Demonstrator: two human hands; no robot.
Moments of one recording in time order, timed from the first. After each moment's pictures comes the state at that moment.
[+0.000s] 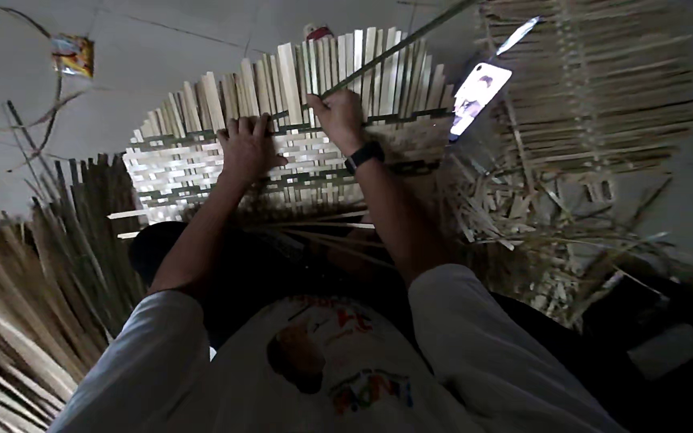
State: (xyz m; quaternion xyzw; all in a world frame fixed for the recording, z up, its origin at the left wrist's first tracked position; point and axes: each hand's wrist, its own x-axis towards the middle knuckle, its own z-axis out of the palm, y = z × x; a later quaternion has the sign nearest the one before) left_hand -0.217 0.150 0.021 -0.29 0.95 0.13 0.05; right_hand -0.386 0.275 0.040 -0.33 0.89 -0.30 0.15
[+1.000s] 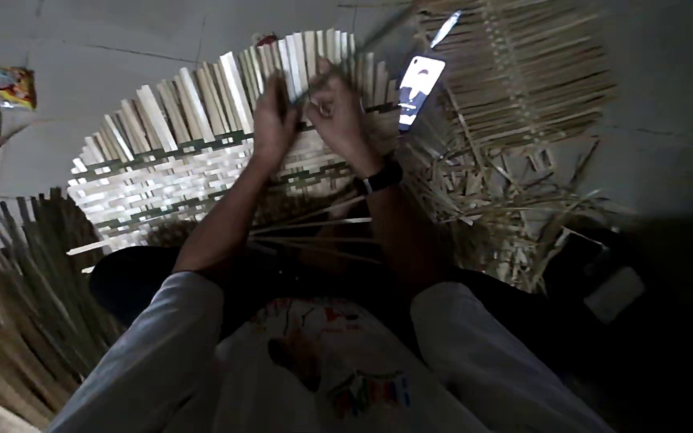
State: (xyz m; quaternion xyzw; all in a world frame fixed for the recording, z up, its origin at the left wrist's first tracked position) left_hand -0.322 0.229 0.039 -0.17 0.85 0.45 -0.21; right_hand -0.377 0.371 0.108 -0.38 0.82 -0.44 0.05
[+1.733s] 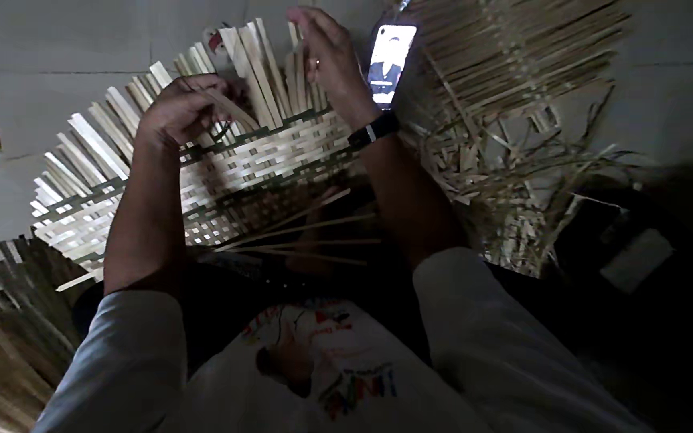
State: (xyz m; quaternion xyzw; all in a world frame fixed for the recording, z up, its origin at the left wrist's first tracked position) left_hand -0.339 0.148 0.072 -0.09 0.70 0.70 0.06; right_hand -0.475 0.379 0.089 -0.27 0.68 -0.65 0.20
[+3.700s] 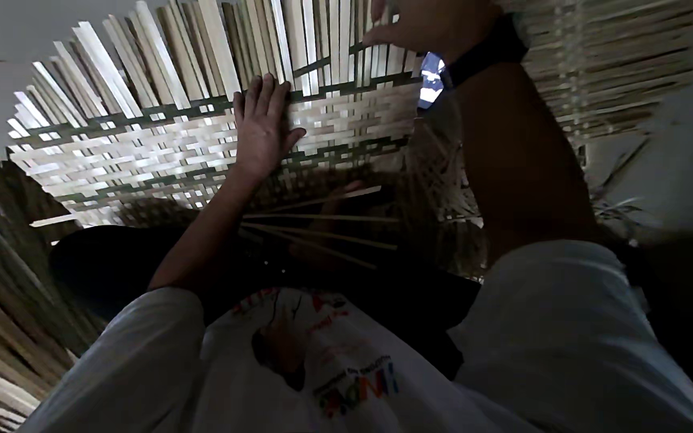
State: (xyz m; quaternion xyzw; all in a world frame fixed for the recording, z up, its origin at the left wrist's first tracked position) left_hand -0.292 0.244 -0.013 -0.16 0.96 0.20 -0.13; right_hand -0.543 0.379 0.106 -0.48 0.86 -0.10 0.17
